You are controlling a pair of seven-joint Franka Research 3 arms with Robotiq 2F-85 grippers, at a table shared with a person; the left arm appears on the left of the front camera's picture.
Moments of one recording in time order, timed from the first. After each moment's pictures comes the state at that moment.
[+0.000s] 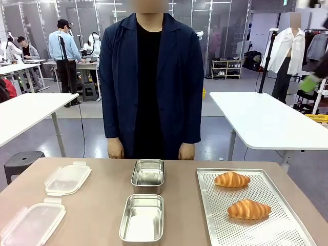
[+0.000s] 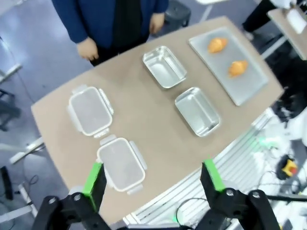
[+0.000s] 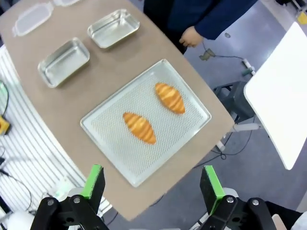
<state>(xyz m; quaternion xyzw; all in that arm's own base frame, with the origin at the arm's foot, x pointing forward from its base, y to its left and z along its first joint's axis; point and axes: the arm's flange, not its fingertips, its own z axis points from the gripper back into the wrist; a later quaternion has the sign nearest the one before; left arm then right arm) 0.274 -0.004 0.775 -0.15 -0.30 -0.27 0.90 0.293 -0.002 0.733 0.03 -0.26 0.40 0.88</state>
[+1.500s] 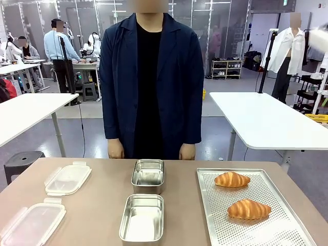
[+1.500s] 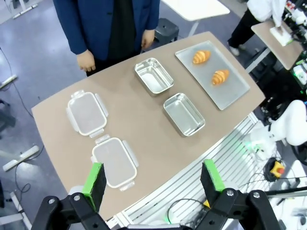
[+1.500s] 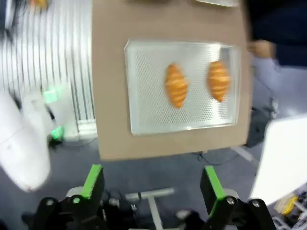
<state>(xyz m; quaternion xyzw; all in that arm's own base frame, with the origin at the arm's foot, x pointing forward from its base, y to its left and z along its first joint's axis) 0.218 0.043 0.800 -0.18 -0.34 -0.25 0.89 0.264 0.011 0.691 -0.02 -0.09 0.70 0.71</state>
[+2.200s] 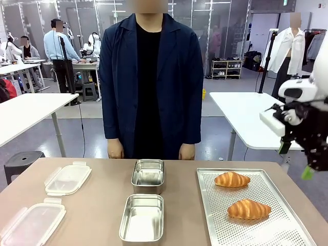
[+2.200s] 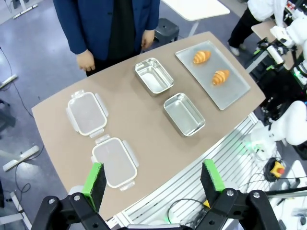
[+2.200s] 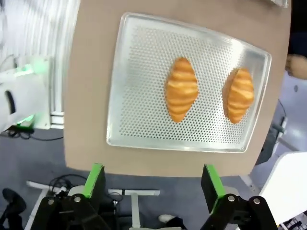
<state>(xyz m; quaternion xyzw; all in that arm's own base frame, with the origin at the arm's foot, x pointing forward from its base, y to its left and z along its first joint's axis) 0.218 0.043 0.800 -0.18 -0.34 -0.25 0.89 0.346 0.025 0.536 -0.03 -0.06 0.73 0.68</state>
